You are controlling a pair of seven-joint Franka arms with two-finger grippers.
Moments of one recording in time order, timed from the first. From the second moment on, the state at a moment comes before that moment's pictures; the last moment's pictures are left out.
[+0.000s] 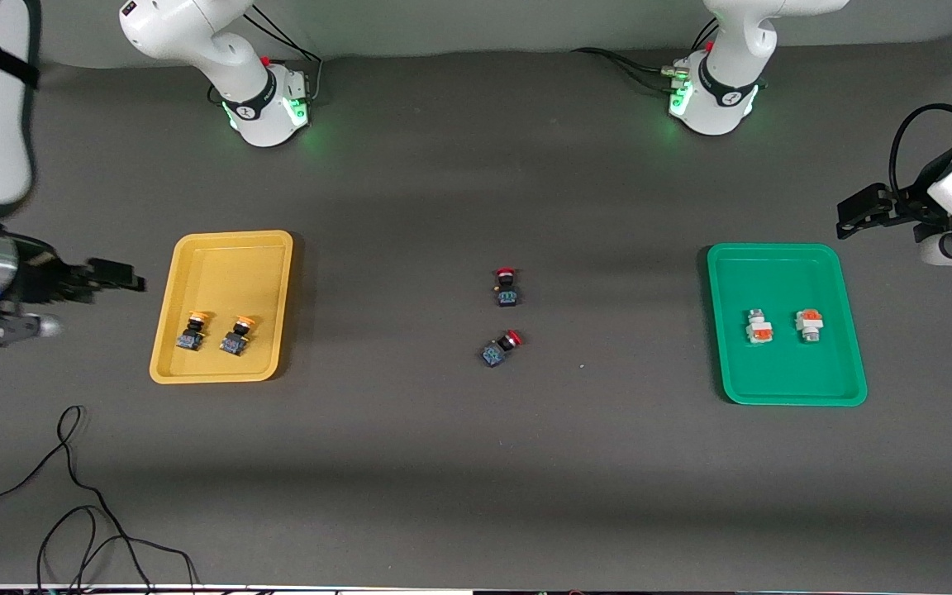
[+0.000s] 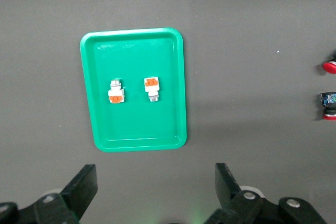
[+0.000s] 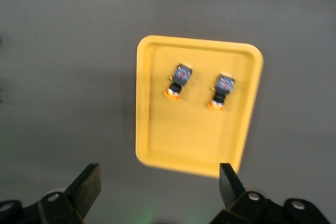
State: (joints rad) left arm -0.04 0.00 0.00 -1.61 0.00 1.54 0.02; right arm 0.71 0.25 -0.91 -1.56 0.26 1.49 -0.31
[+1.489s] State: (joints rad) left arm -0.04 0.01 0.00 -1.61 0.00 1.54 0.02; right arm 0.62 0.22 -0.85 -1.35 0.16 1.25 -0.03
